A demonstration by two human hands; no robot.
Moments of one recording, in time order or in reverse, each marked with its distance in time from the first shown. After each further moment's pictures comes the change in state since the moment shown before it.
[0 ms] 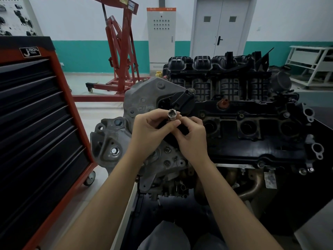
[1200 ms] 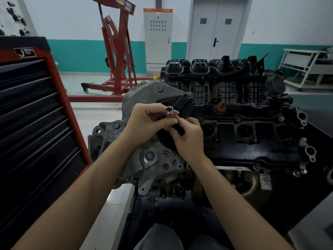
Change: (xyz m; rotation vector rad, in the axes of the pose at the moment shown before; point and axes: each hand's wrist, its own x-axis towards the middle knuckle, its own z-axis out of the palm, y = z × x) left_hand 0.032 0.007 -0.018 0.159 -0.186 0.030; right_hand 0.010 -0.001 0.005 -0.133 0.069 -0.156
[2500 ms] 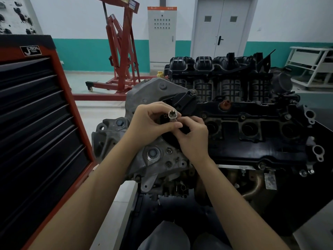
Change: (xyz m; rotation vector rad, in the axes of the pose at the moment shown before) left_hand -0.009 -0.002 0.002 0.031 0.000 0.062; right_hand -0.005 0.001 -0.002 0.068 -0.024 0.140
